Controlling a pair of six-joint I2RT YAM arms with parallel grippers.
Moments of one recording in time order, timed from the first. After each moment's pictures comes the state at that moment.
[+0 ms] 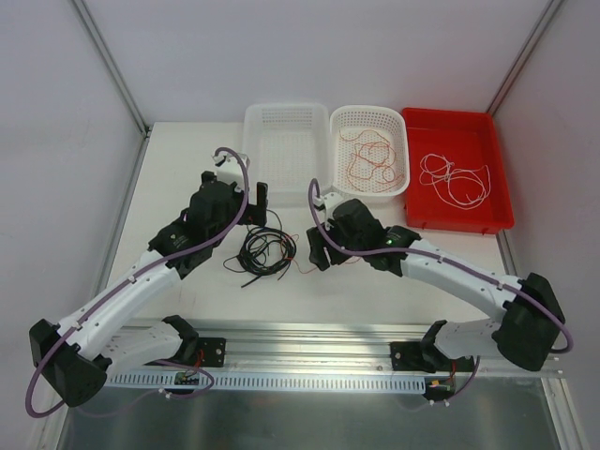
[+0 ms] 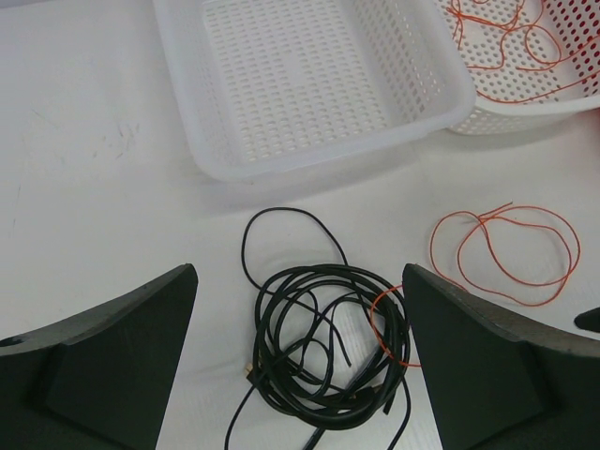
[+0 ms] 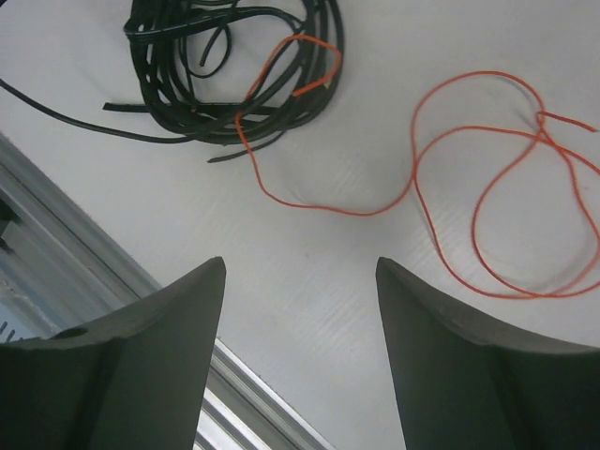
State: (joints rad) left arm -0.65 1.00 0.93 -0.31 -0.35 -0.17; right arm 0.88 1.26 0.95 -0.43 0.02 0.26
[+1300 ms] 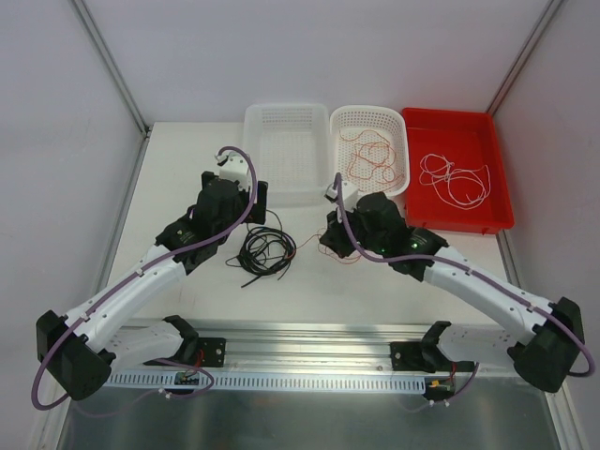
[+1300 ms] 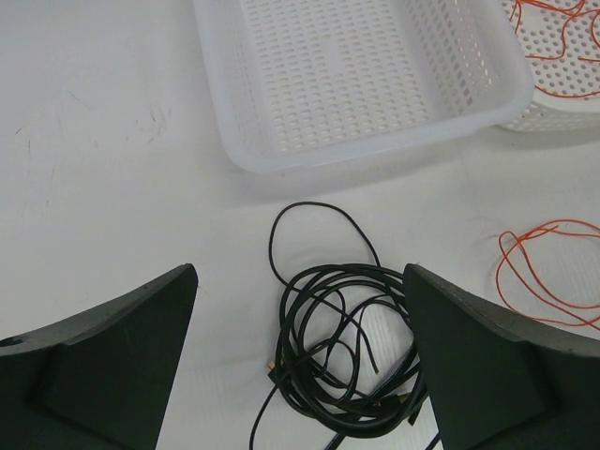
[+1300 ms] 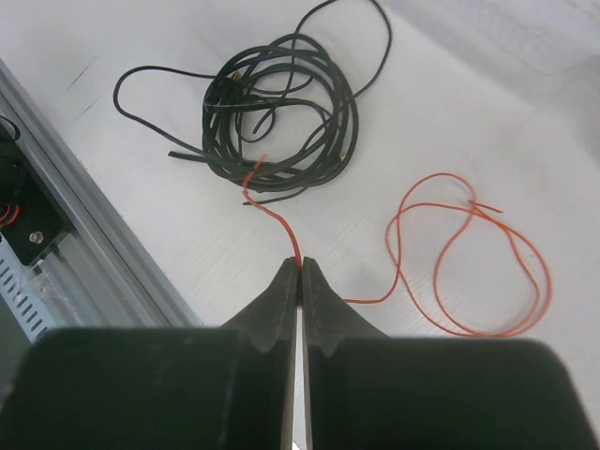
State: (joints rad) left arm -0.65 1.05 0.93 -0.31 -0.43 -0.16; right arm 0.85 1.18 0.95 -0.33 -0.12 0.17
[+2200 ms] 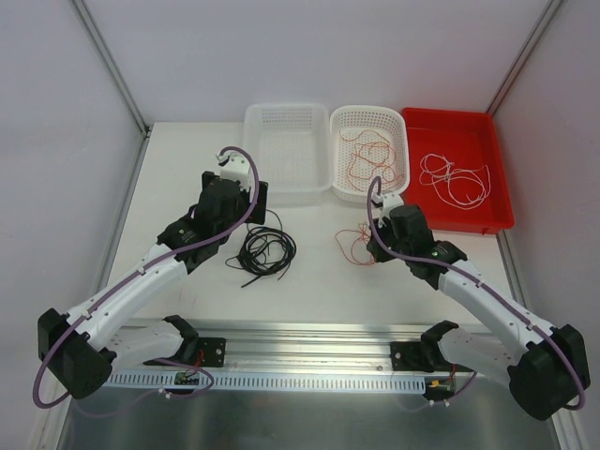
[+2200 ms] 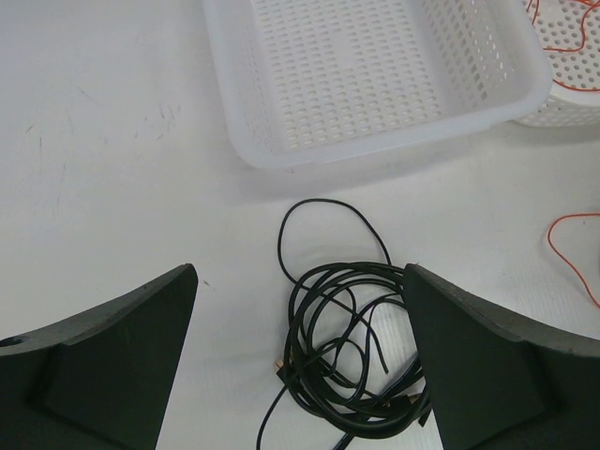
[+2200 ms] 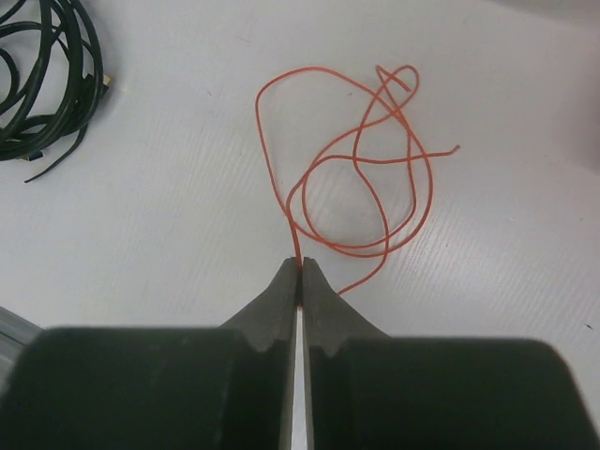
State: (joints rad) left arm -0.65 1.06 0.93 -0.31 -0.45 -0.14; right arm 0.55 1.02 0.69 -0.39 -0.01 0.19
